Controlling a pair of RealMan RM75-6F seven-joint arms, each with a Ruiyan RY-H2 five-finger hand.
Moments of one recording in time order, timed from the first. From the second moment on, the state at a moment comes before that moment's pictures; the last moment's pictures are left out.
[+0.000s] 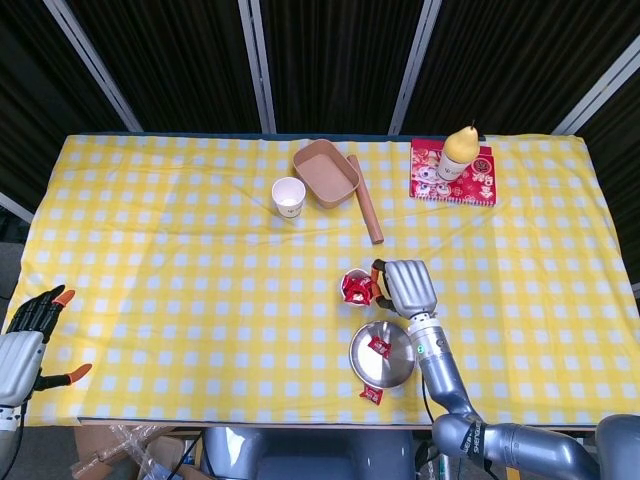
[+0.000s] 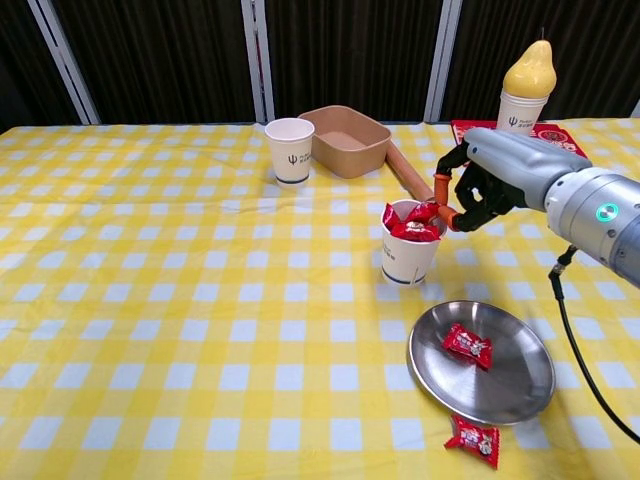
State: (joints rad) left arm -0.07 -1.08 0.01 -1.74 1.51 1.43 -0.03; right arm 0.62 -1.68 0.30 -1.56 -1.00 1.14 -0.52
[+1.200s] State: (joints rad) left arm -0.07 -1.07 0.01 -1.74 1.51 1.44 -0.04; right arm 0.57 -1.59 0.22 -1.69 -1.07 1.22 -0.47
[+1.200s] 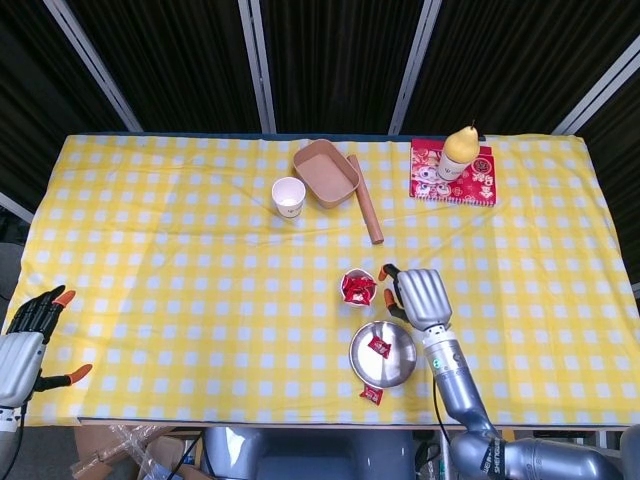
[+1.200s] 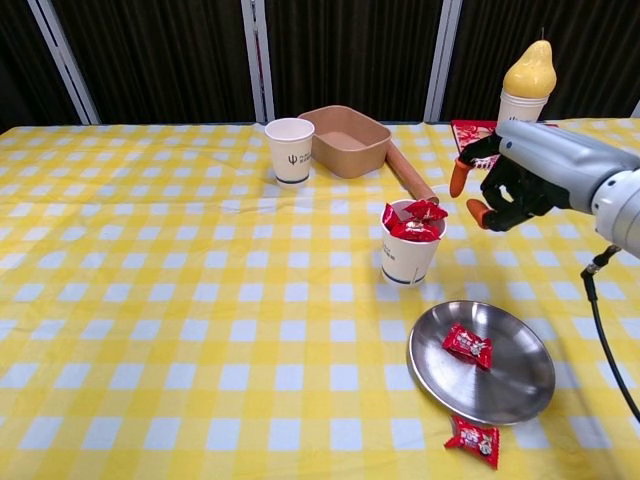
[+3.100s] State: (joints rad) left arm -0.05 -1.11 0.01 -1.71 1.58 1.52 -0.05; right arm 0.42 -1.50 -0.19 -1.41 -1.87 1.23 -0.15
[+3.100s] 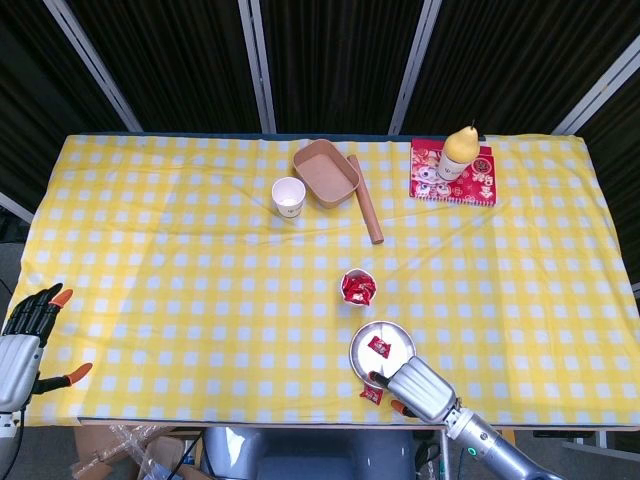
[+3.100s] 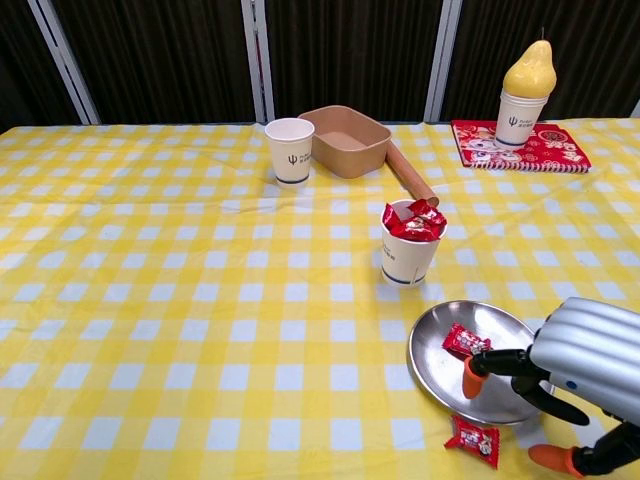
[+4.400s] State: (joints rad) left arm -0.05 -1.10 0.01 -1.71 1.58 1.52 -0.04; right arm 0.40 -1.59 -0.19 -1.38 -1.88 1.23 -0.16
